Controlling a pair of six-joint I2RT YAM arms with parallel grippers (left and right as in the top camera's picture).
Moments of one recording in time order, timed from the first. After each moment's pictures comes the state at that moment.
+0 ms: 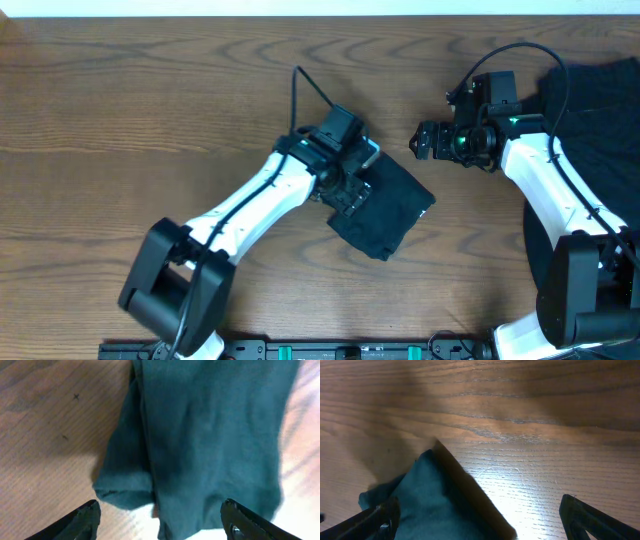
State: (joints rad) left arm -0.63 1.80 1.27 -0.75 0.19 0.08; right arm 0.09 1.71 1.18 -0.64 -0.28 0.22
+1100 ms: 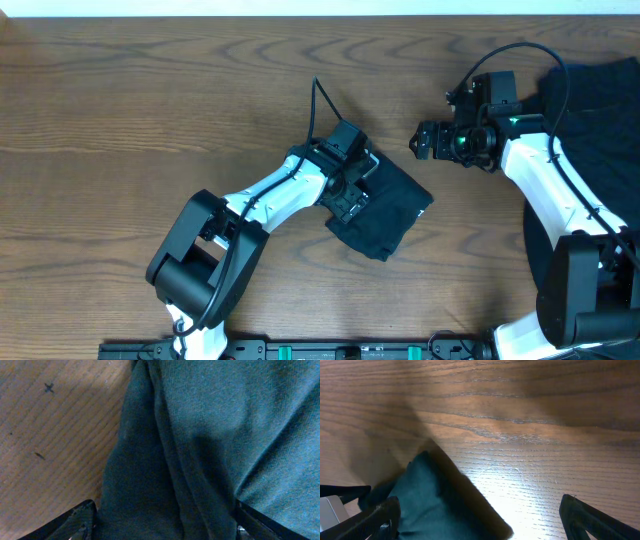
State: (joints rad) left arm -0.63 1.93 1.20 -0.59 0.13 0.15; right arm 0.09 1.71 1.18 -0.64 -0.28 0.22
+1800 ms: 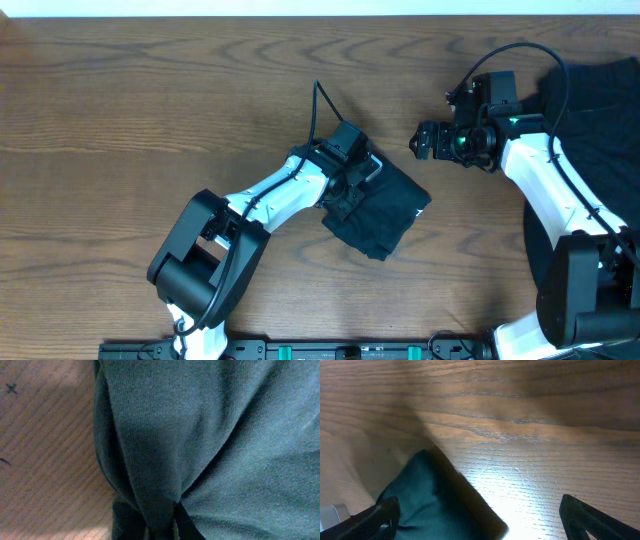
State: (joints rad) left arm -0.64 1.93 1.20 -0.60 0.19 0.13; right arm 0.09 1.71 1.18 -0.64 -0.28 0.22
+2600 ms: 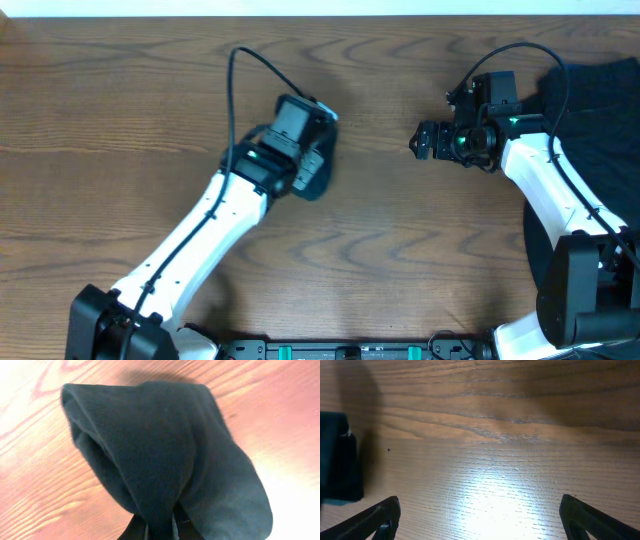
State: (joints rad) left arm -0.51 1.52 1.20 -0.70 -0.22 0.18; right arm 0.09 1.71 1.18 -0.64 -0.28 0.22
